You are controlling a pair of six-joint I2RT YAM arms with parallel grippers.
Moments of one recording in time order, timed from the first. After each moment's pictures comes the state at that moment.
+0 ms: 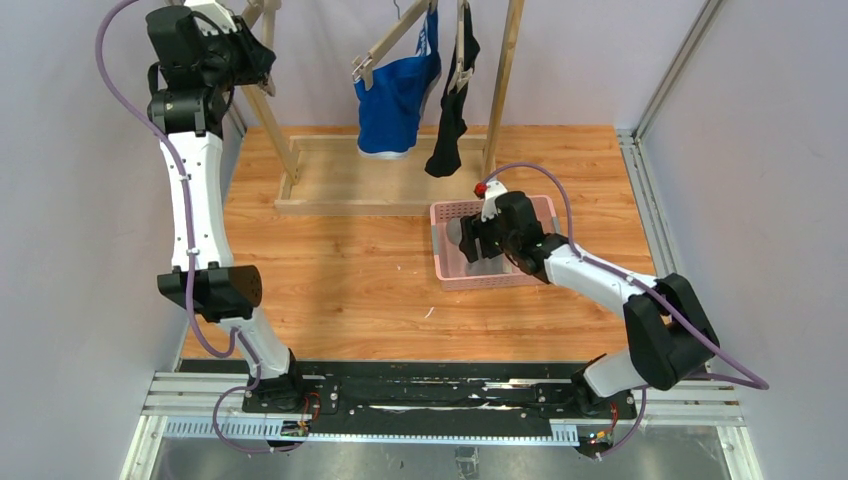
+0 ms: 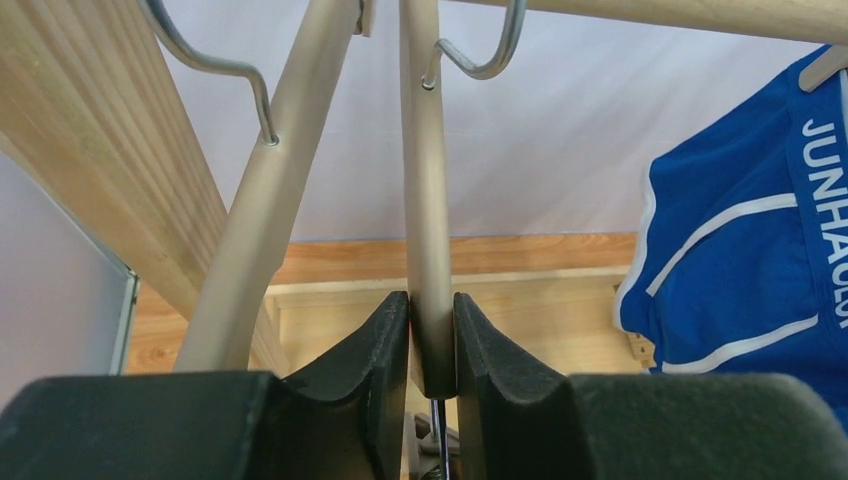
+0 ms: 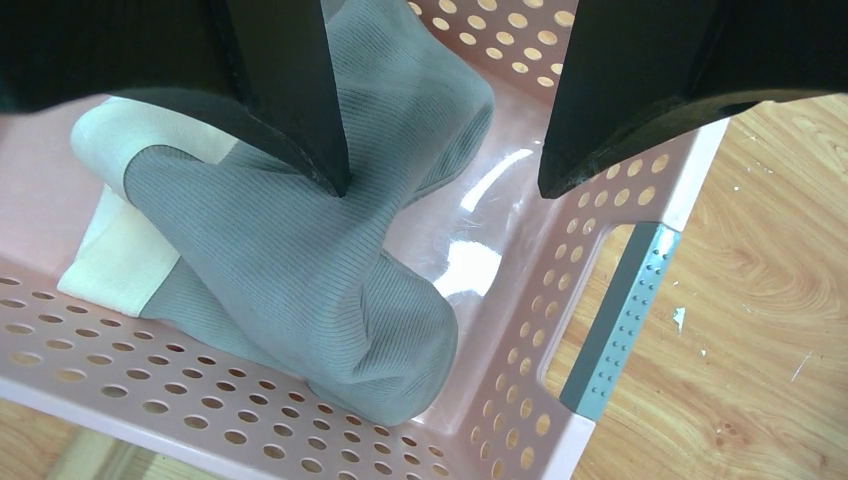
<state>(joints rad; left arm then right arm) 0.14 1.78 2.32 -0.67 0.32 -0.16 0.55 1.45 0.83 -0.01 -0.08 0.12</state>
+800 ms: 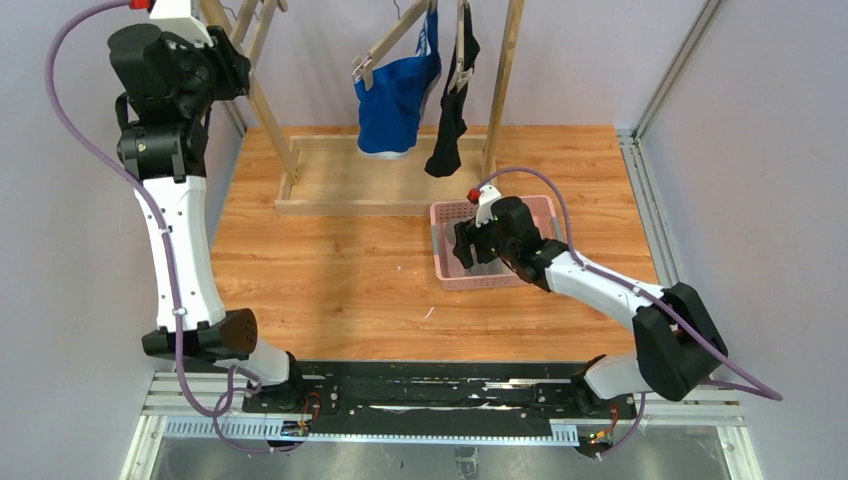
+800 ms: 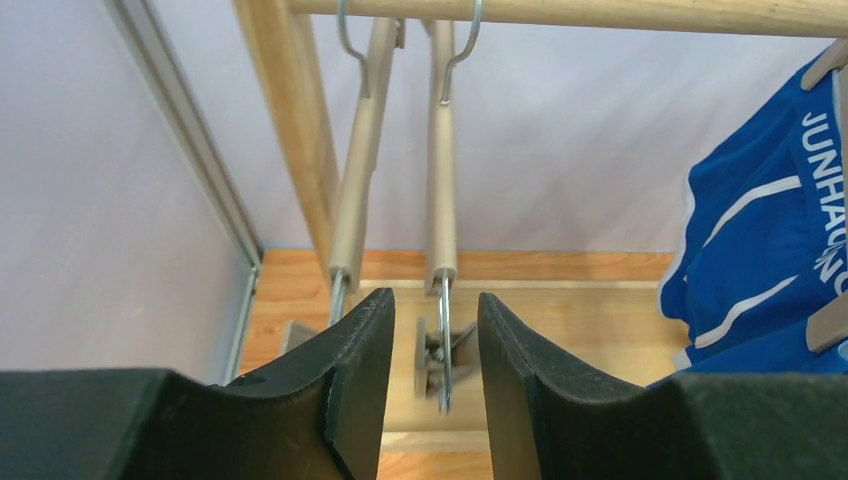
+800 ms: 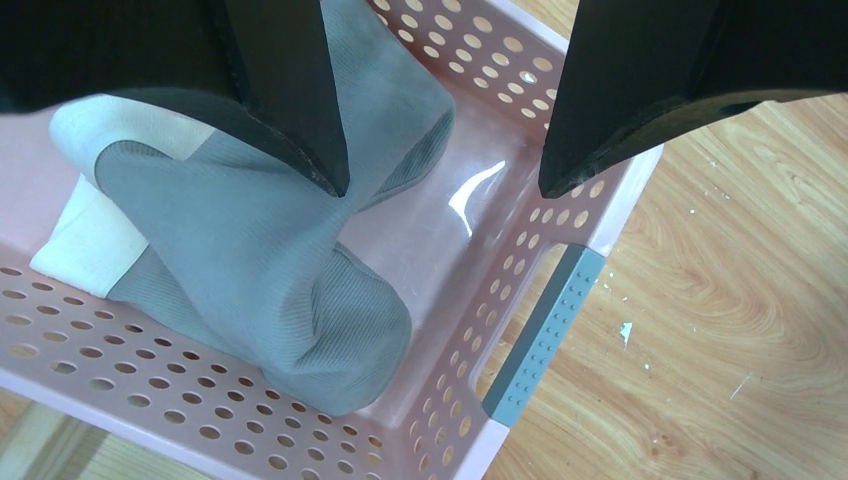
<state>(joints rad) 0.14 1.53 2.18 -0.69 0.18 -0.06 0.61 1.40 0.81 0.00 -0.07 0.11</state>
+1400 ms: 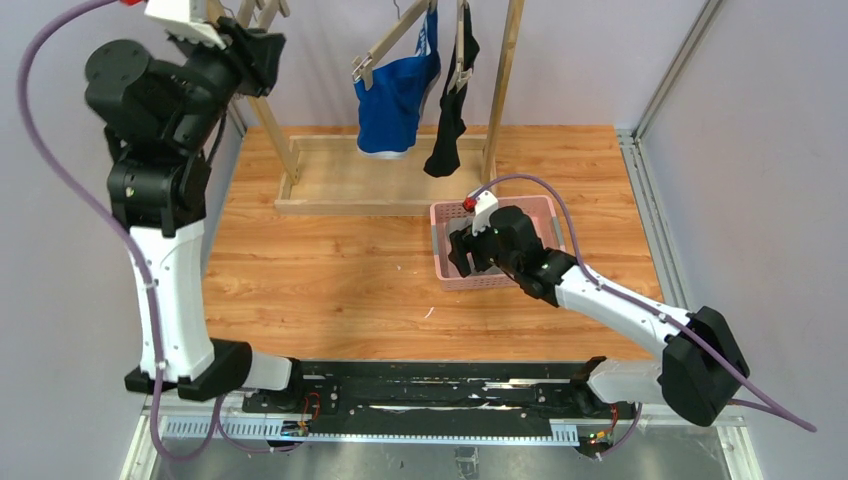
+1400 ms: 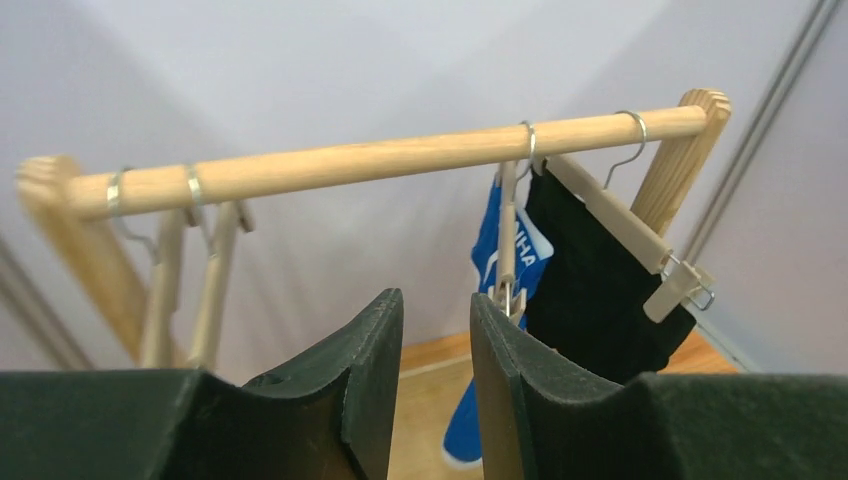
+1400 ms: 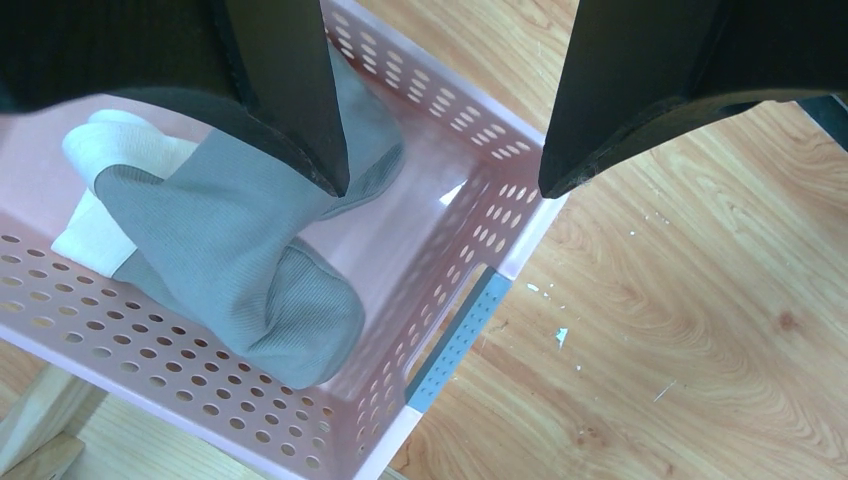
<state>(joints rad) -0.08 1.36 2.20 -0.60 0.20 -0.09 0.72 1.26 0.80 -0.05 0.00 0.09</state>
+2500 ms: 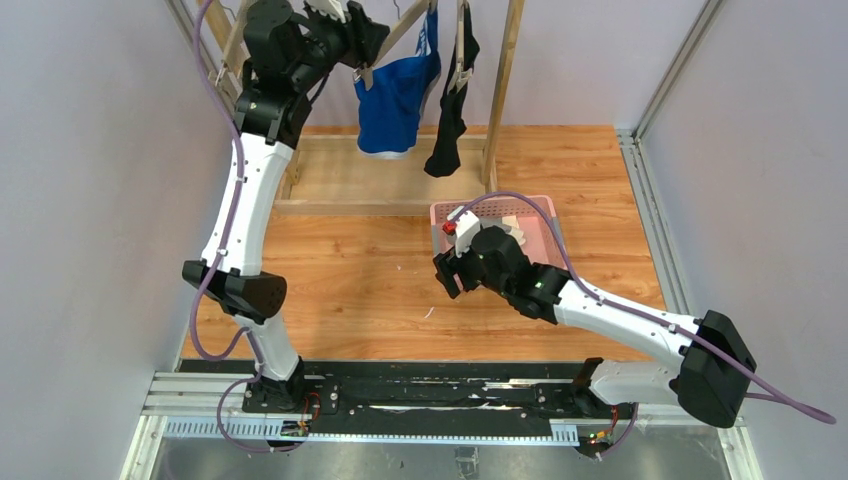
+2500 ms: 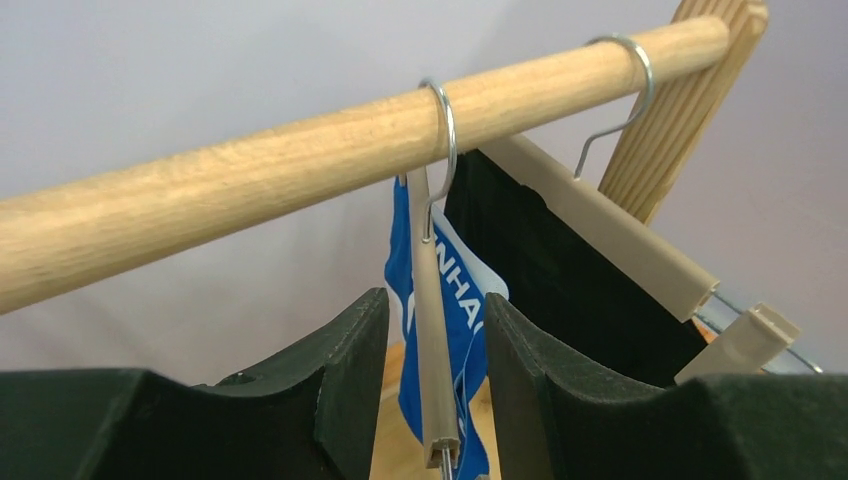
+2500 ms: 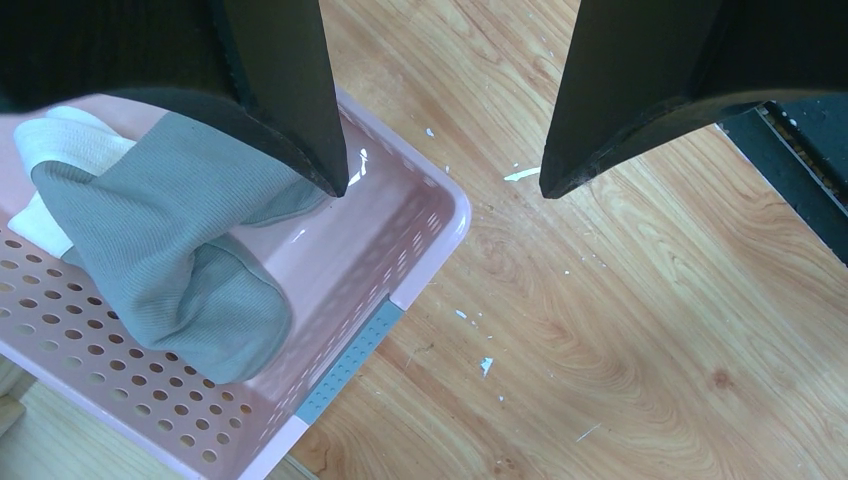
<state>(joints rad) -0.29 1.79 2.33 -0.37 0.27 -0.06 0.92 1.20 0.80 -0.12 0.13 0.08</state>
